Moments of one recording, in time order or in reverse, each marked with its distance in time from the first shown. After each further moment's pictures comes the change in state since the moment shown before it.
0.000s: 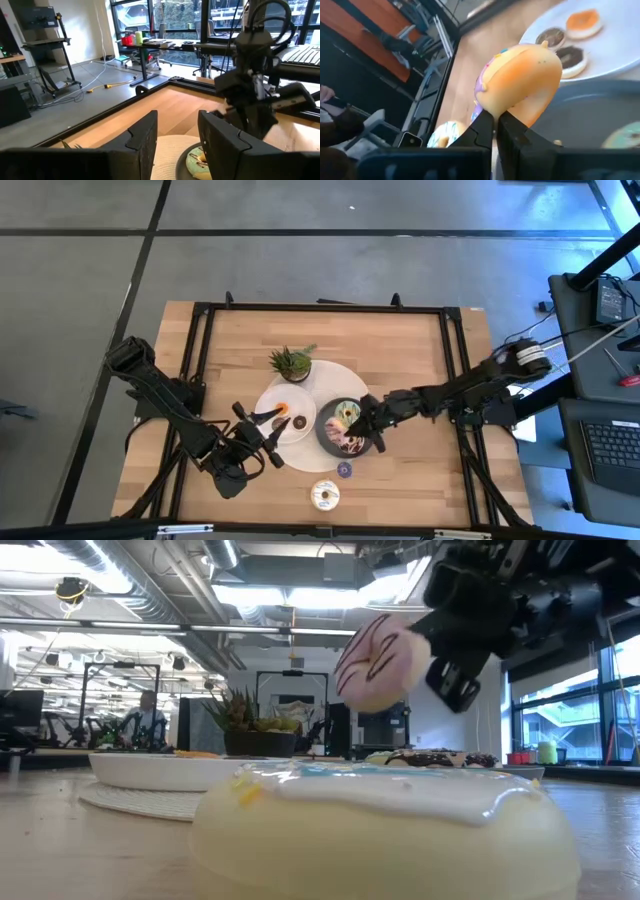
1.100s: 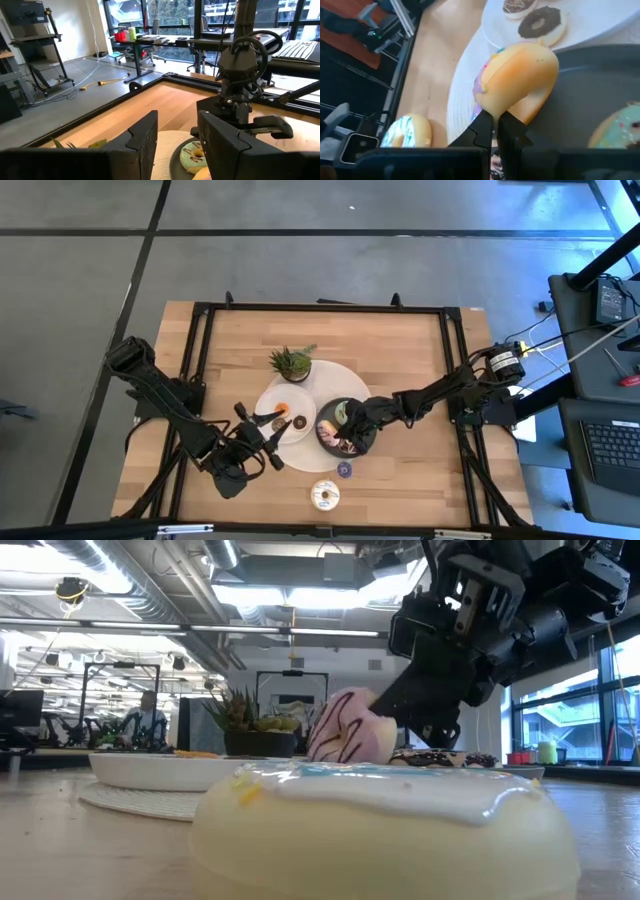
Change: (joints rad) left arm 0.000 0.000 0.000 0.000 0.043 0.000; right arm -0.021 0.203 0.125 -0.100 0.028 0.018
